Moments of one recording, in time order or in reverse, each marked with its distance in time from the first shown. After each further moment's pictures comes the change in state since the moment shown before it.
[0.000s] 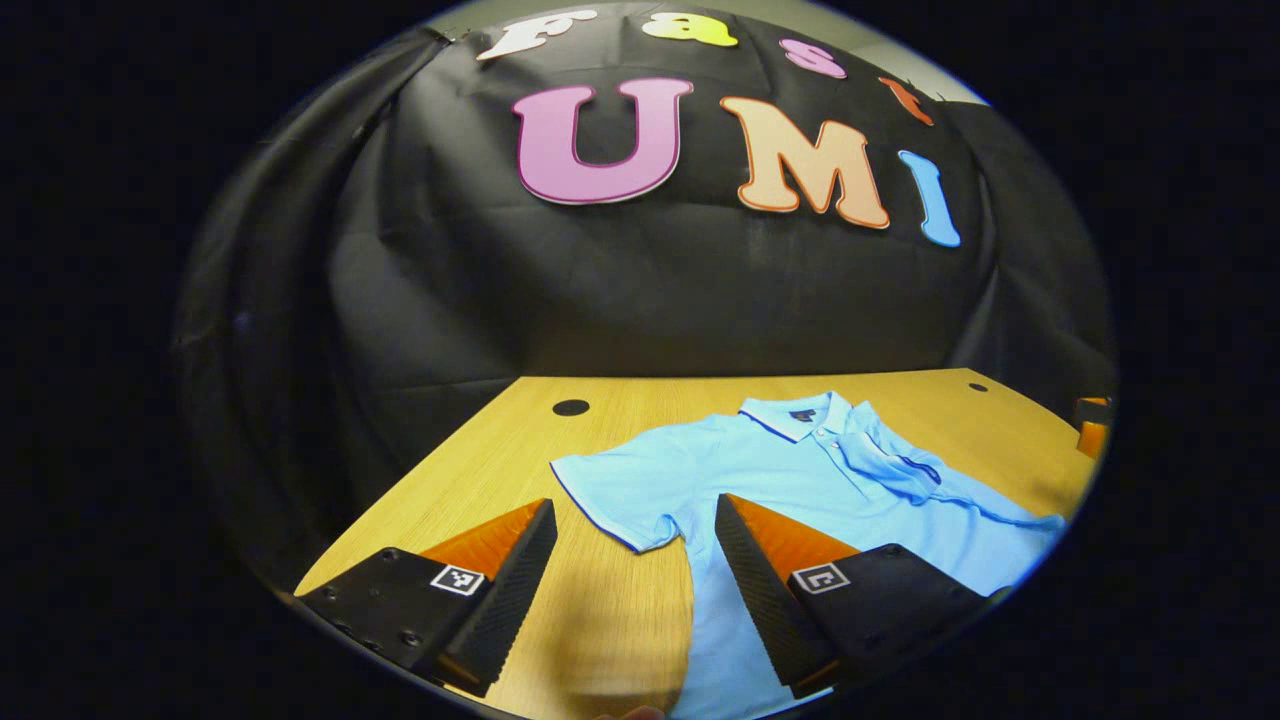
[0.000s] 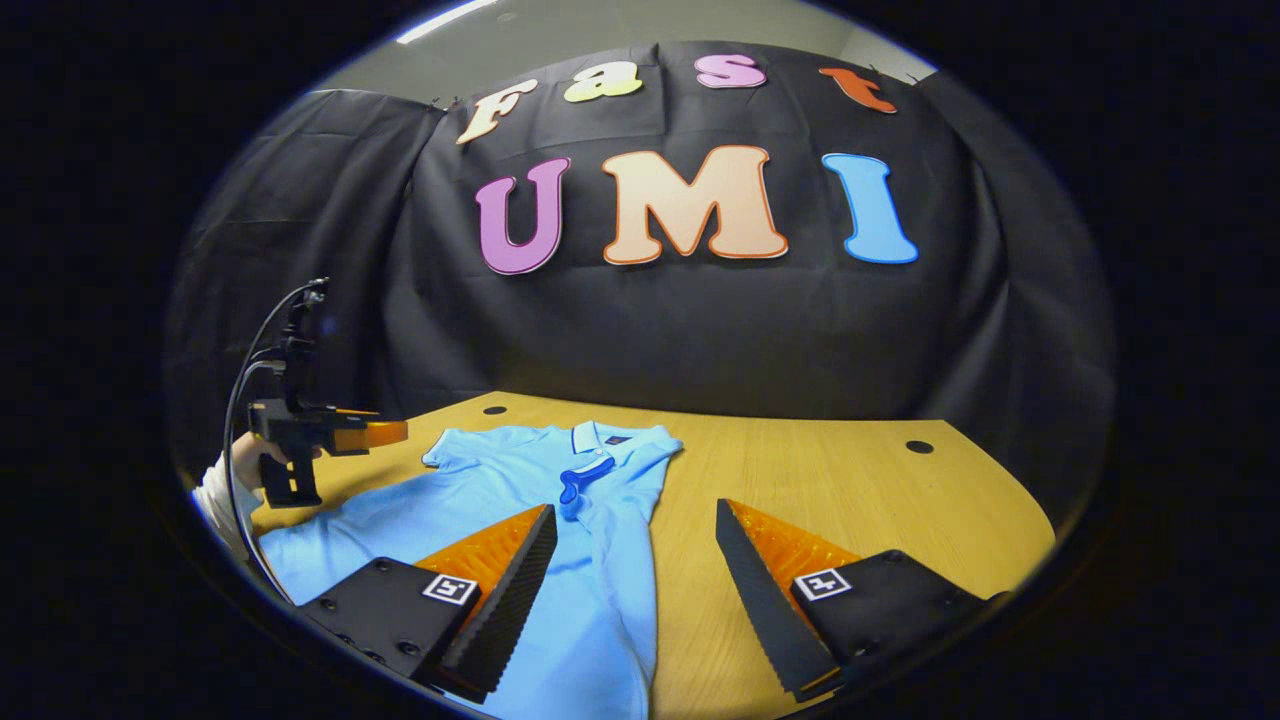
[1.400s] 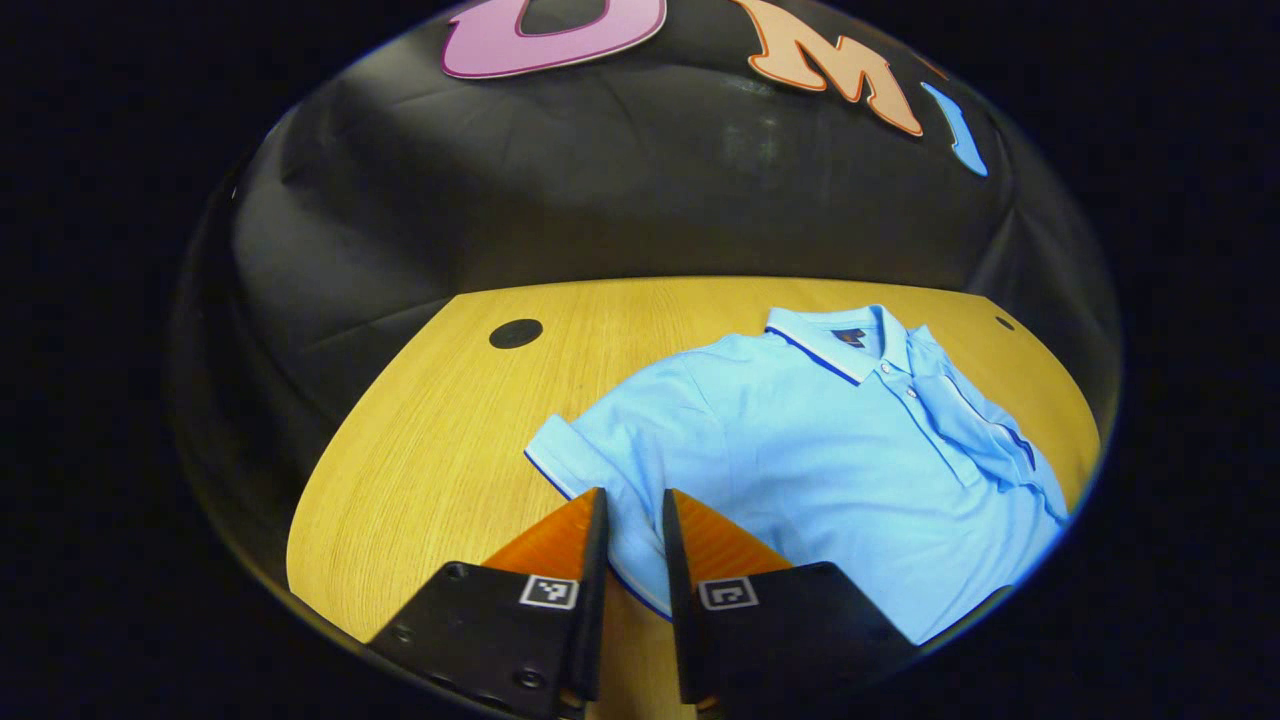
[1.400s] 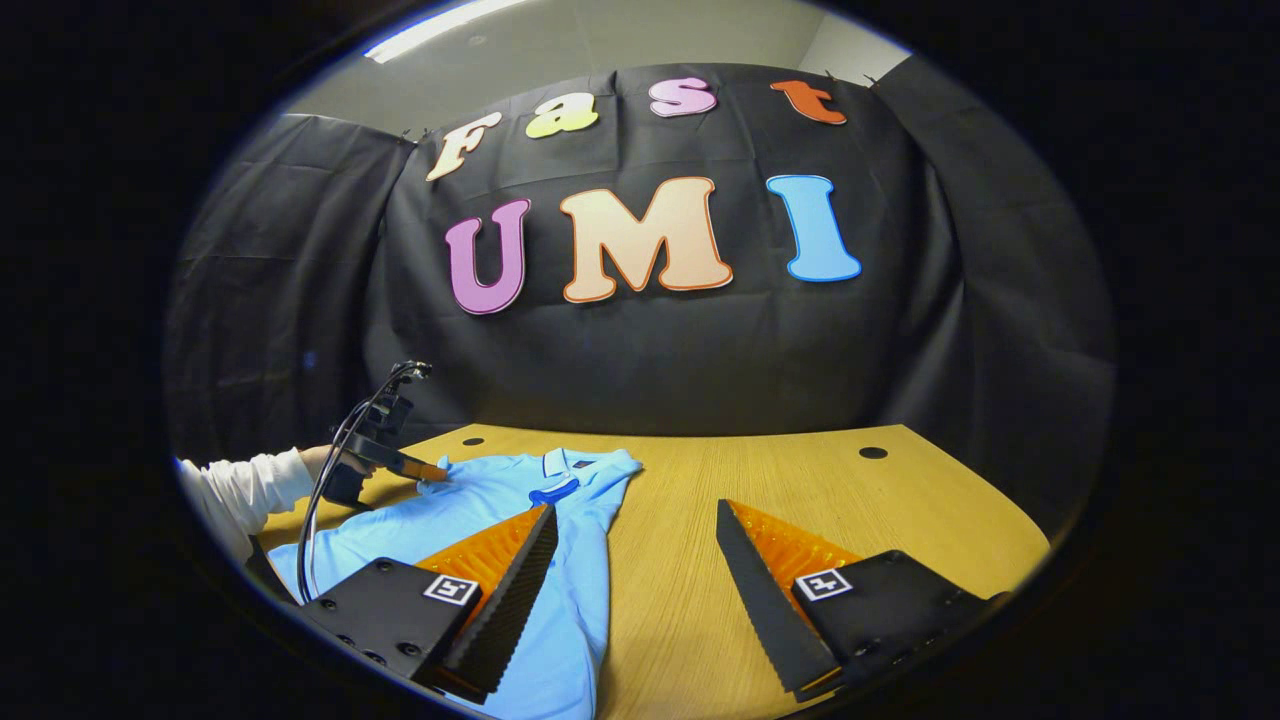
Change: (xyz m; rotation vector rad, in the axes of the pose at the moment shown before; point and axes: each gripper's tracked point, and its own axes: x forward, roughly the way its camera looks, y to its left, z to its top) left arm 0.102 -0.005 -0.043 0.034 0.304 -0.085; right arm -0.034 -0.039 0.024 0.075 -0.087 -0.039
